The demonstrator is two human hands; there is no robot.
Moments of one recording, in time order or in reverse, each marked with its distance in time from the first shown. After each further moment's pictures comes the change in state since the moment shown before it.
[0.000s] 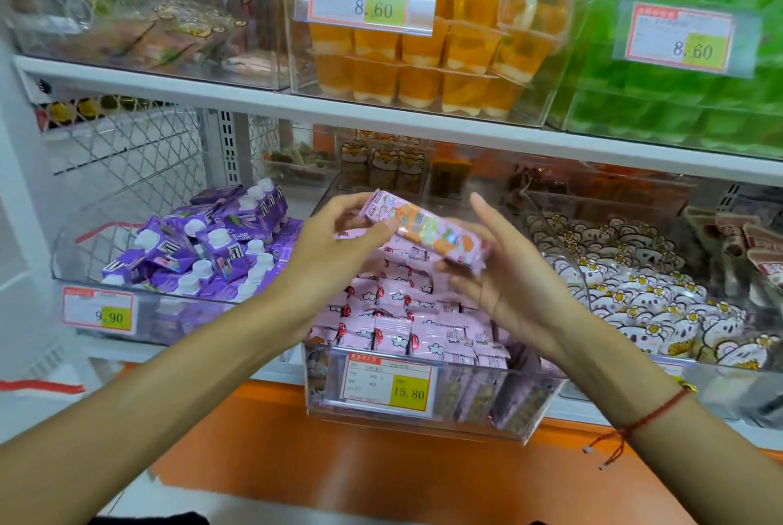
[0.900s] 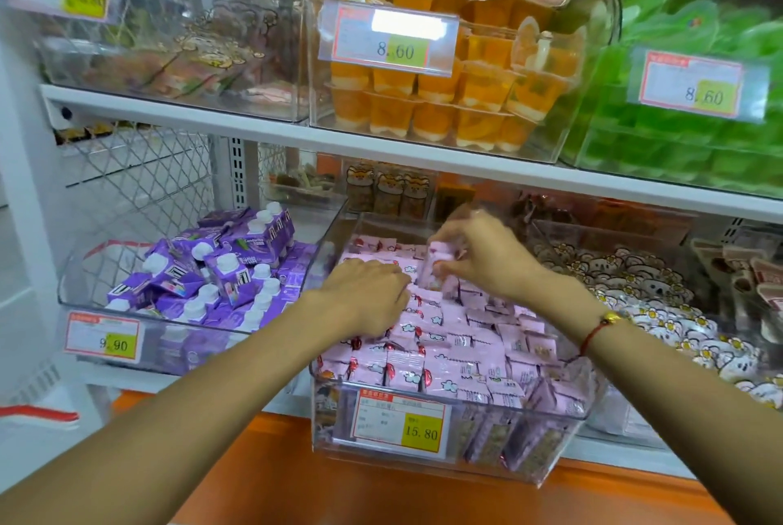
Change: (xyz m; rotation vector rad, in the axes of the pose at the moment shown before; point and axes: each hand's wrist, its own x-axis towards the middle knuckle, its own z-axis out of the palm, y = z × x) left_hand 0.061 -0.034 0.007 1.494 -0.452 0.301; right_hand 0.073 -0.021 -0.005 -1.606 0.034 -0.442
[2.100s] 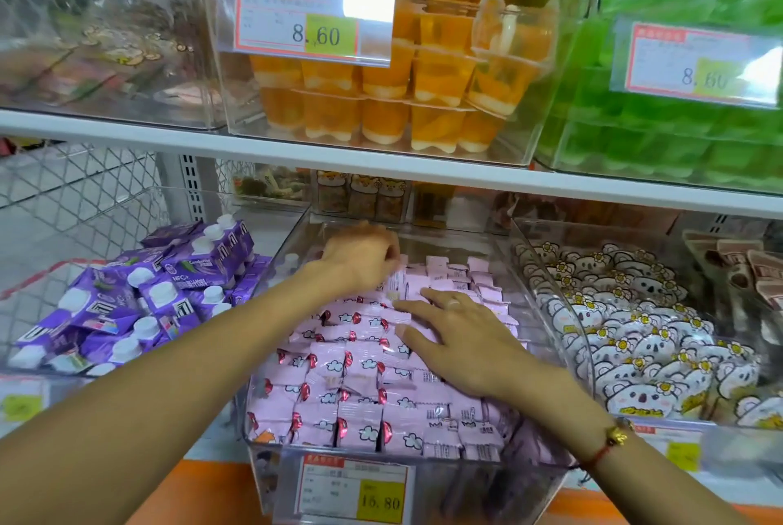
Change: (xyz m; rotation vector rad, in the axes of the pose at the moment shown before) left_hand 0.099 -0.015 0.004 -0.207 0.096 -0.076; right_hand -0.039 0.026 0.049 -0.020 -0.268 0.117
